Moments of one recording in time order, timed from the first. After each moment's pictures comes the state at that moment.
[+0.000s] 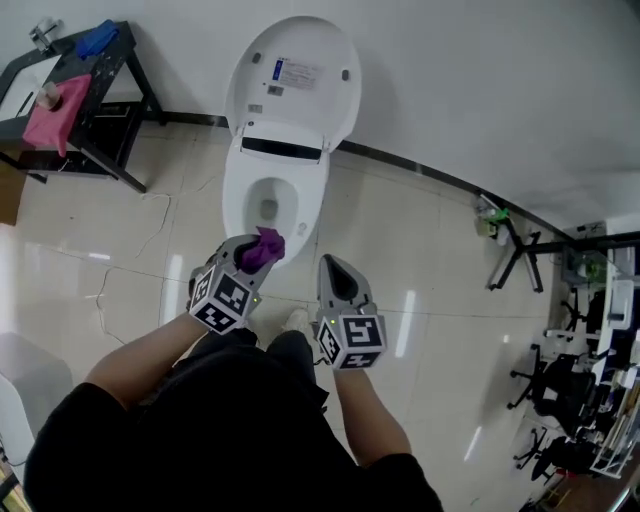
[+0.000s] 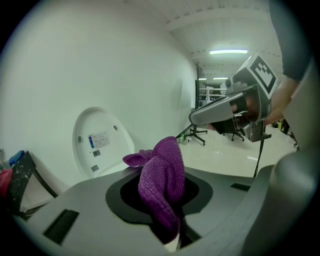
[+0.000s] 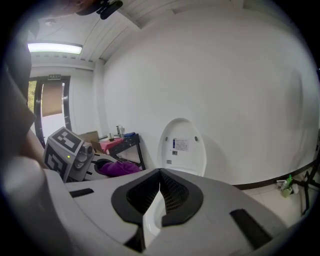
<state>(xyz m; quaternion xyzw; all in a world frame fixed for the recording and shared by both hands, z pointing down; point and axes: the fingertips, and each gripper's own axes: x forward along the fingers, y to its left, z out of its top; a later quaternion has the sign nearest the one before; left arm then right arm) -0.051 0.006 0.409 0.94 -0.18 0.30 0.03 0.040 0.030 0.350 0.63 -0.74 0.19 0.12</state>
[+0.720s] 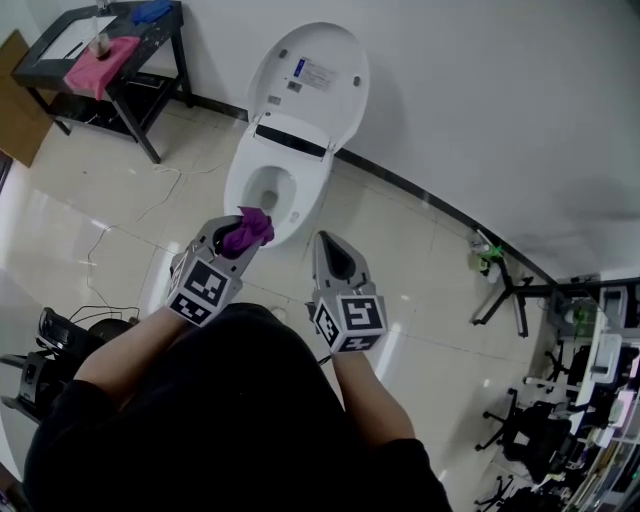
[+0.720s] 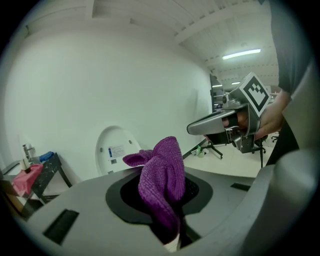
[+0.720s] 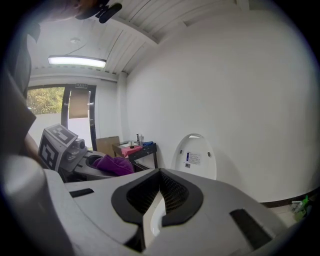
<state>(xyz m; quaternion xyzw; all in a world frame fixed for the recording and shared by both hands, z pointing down) -0.053 0.086 0.316 0.92 -0.31 0.24 0.03 0.056 0.086 0.277 0.55 -0.82 0.13 0.09</state>
